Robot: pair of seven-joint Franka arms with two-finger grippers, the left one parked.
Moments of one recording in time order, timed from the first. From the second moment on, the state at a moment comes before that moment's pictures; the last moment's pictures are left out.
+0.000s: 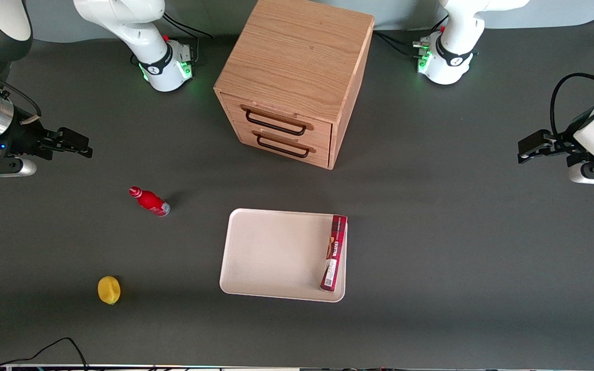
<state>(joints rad) -0.01 -0.01 0.04 -1.68 0.04 1.59 0.04</state>
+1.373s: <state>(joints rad) -0.01 0.08 0.10 -2.07 0.04 2.10 0.12</state>
